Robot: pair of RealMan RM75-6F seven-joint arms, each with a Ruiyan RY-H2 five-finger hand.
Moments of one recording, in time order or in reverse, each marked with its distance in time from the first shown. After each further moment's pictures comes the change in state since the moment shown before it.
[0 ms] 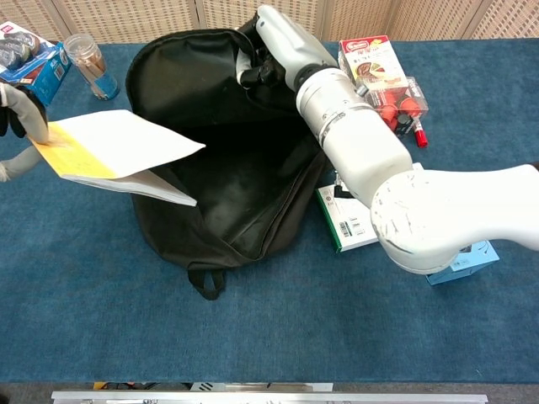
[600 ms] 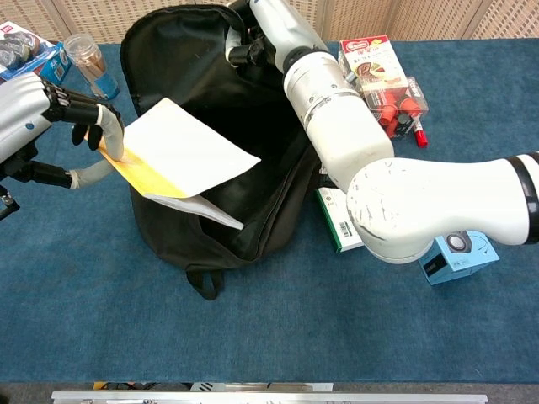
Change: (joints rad) left arm -0.131 0.000 0.012 -0.075 0.033 -0.193 0.035; right arm 0.019 -0.047 0.072 0.049 -0.010 0.003 0.043
